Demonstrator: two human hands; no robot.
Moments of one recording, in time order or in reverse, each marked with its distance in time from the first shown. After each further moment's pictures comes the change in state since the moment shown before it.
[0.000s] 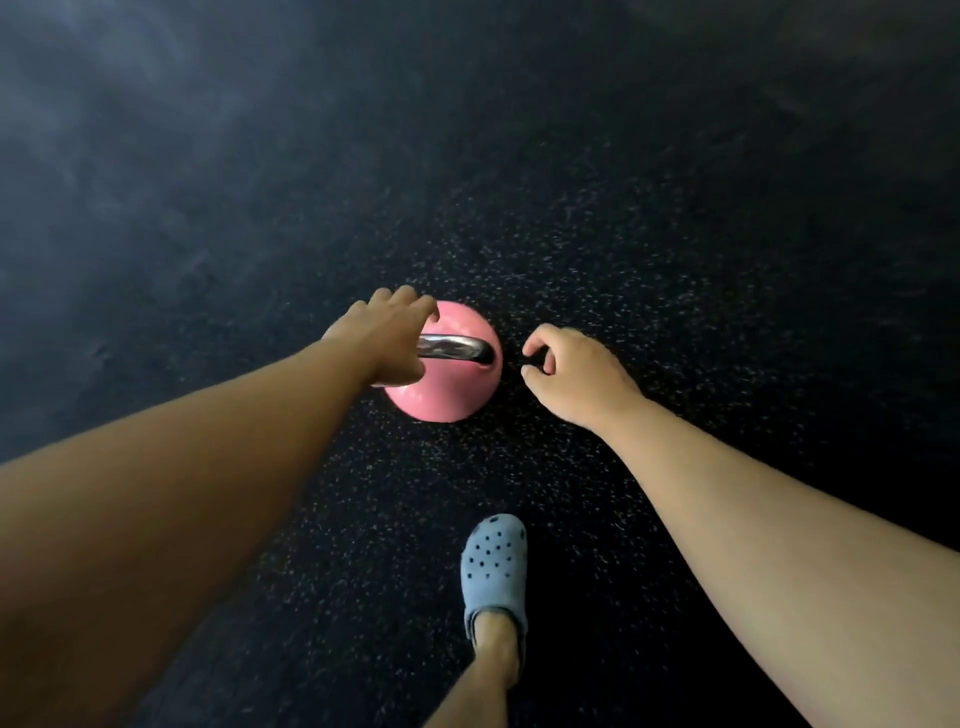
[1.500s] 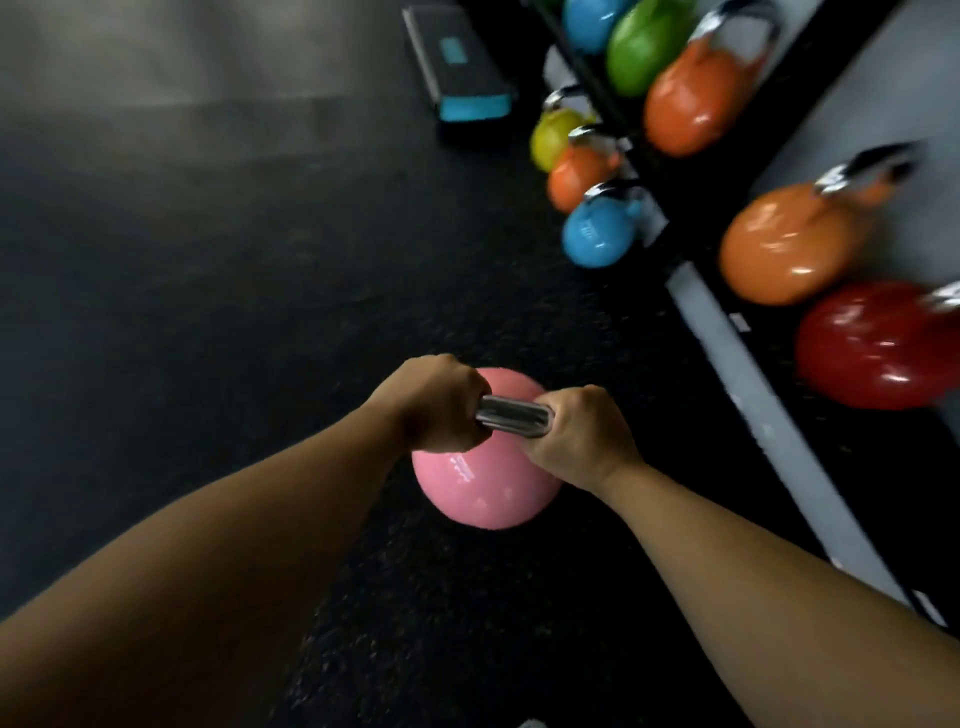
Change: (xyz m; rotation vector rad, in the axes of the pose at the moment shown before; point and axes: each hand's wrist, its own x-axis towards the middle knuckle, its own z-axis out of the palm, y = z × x) left_hand -0.130 0.745 -0.111 0.335 0.166 1.168; right_hand -0.496 0.409 -0.232 0.118 0.955 0.614
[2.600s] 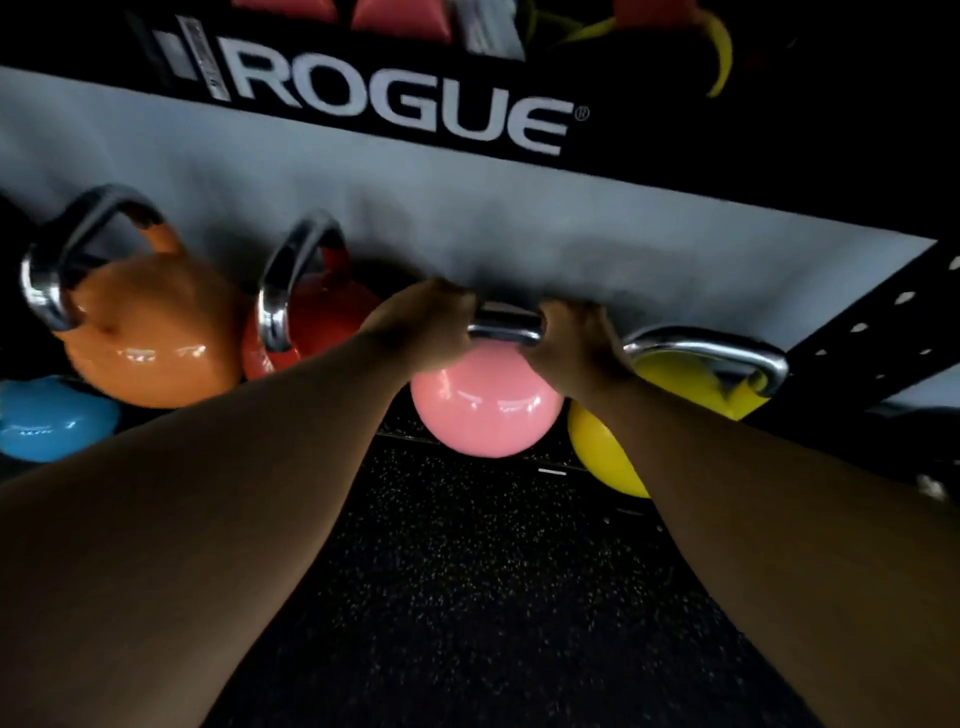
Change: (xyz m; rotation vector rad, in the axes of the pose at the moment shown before) left_hand 0.373 0.528 0.025 0.215 -0.023 1.000; right_hand -0.142 0.418 -0.270 -0.176 0.629 0.985
